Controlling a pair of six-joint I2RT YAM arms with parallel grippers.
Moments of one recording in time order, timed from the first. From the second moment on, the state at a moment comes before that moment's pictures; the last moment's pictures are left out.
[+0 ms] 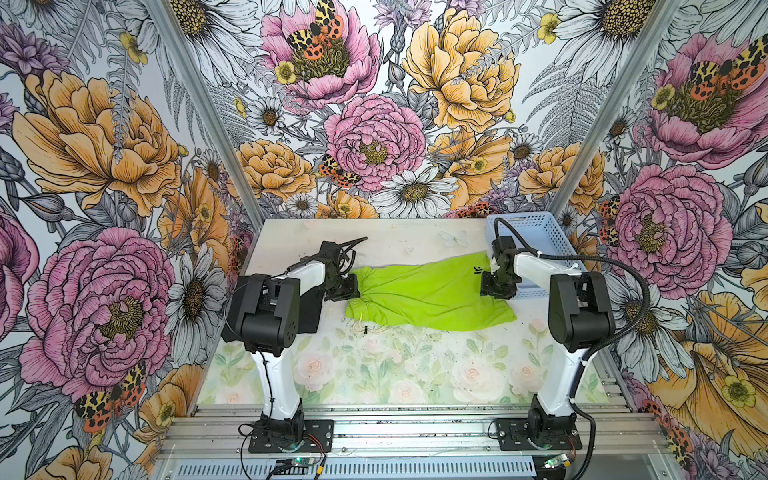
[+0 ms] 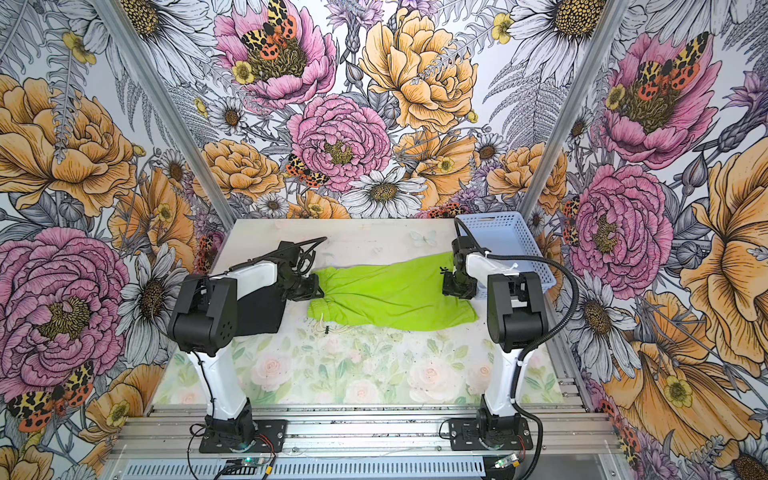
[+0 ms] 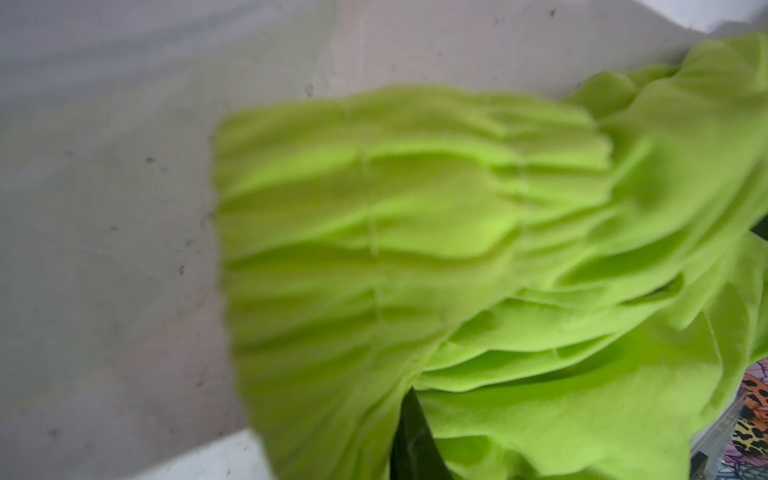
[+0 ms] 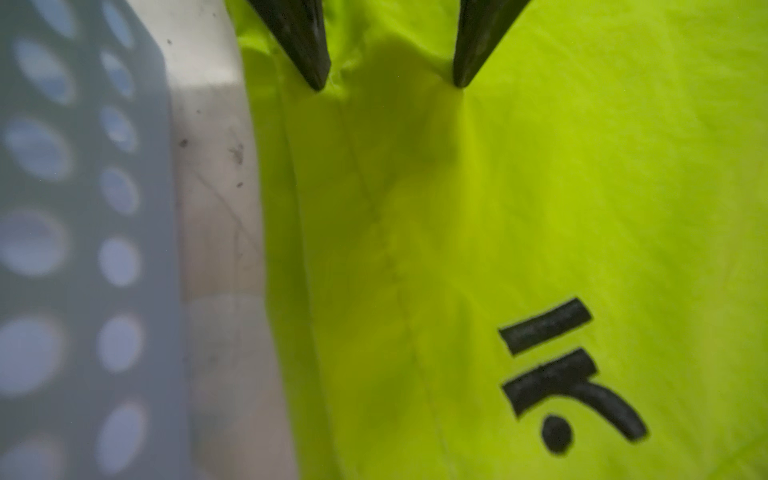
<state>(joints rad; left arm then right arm) -0.17 1.96 1.26 -0.57 0.39 -0.24 0.06 1.95 1.33 -0.77 -0.08 0.26</state>
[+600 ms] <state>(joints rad) -0.15 1.81 1.44 -1.00 0.30 -0.15 0.28 1.76 1.32 -0.76 -0.24 0.38</state>
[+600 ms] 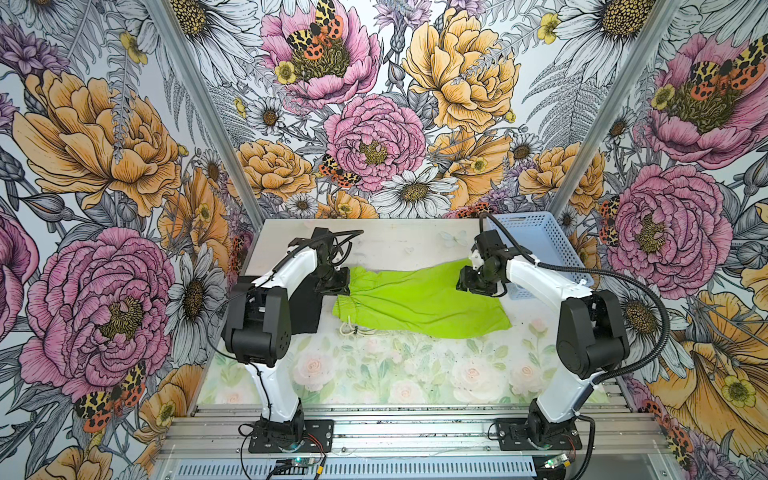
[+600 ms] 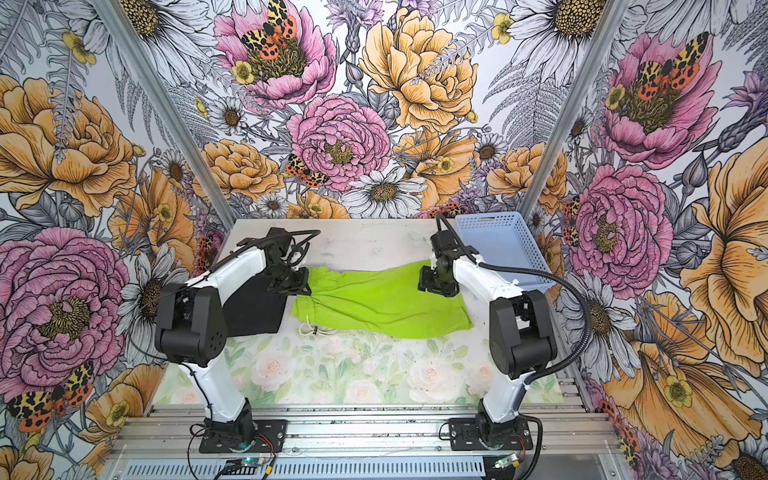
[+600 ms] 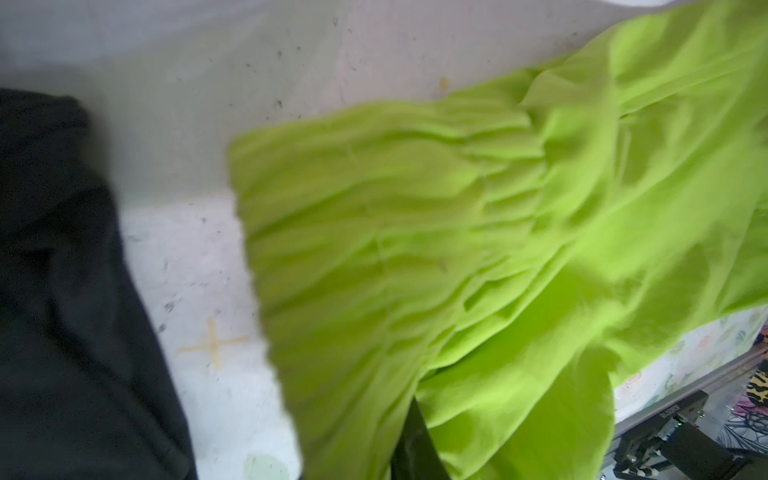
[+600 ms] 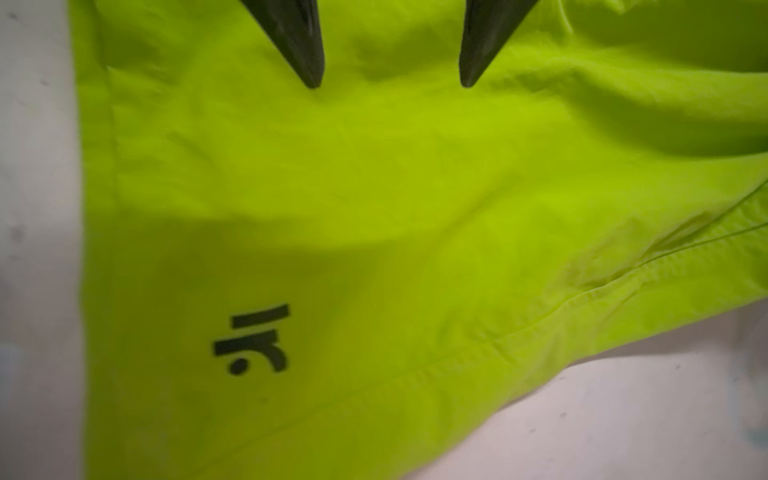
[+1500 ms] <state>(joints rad) -0.13 1.53 1.58 -1.27 0.27 -0.34 0.74 2.34 1.74 -0.23 -0.60 0.79</state>
